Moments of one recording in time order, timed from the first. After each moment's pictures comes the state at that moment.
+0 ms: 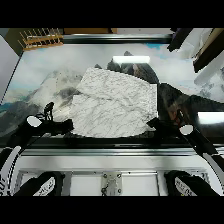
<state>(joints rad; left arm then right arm) 0.11 -1.08 0.55 1.00 -0.92 -1.43 -0.01 -1.07 0.39 -0.77 0.54 1.69</state>
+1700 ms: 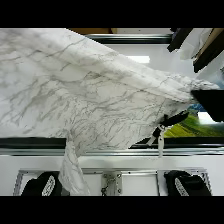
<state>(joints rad) 0.23 -0.74 1.70 0.99 -0.95 -1.46 0.04 -0.56 1.37 -1.04 1.30 1.95</state>
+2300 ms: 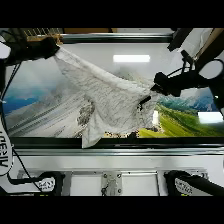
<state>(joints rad) 0.05 -1.49 1.72 1.00 -0.94 -1.47 0.04 -1.31 1.40 -1.08 1.21 1.83</state>
